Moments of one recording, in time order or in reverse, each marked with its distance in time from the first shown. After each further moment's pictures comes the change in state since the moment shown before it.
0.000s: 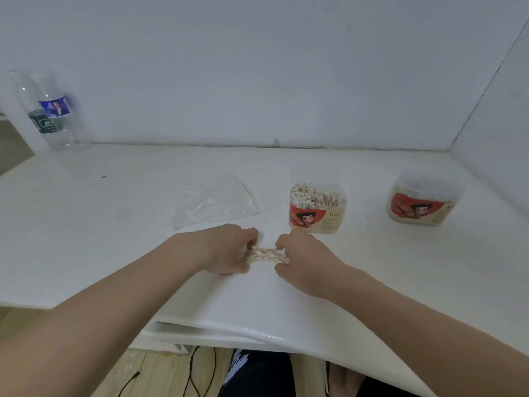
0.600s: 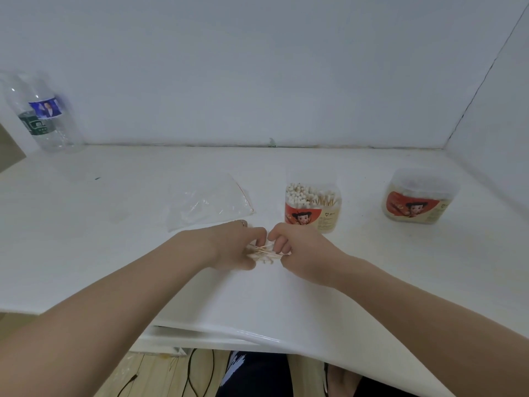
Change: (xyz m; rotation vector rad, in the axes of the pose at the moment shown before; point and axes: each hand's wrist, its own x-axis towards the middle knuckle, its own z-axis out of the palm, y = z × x) left_hand 0.015 0.007 -0.001 -0.013 0.024 0.098; right_hand 0.011 0.018 -0.006 0.232 0.026 -0.070
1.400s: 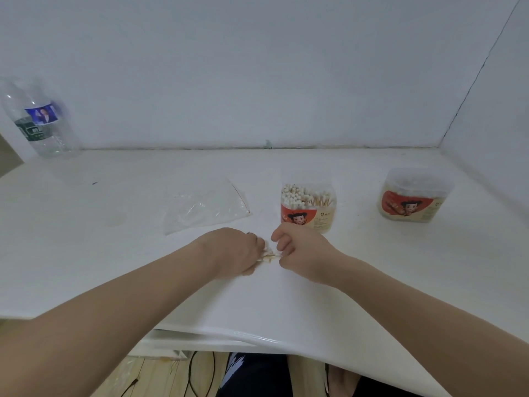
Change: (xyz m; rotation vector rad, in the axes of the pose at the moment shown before) left_hand 0.006 0.019 0.010 0.775 0.027 0.139; right_hand -0.004 0.007 -0.001 0.269 0.020 0.143
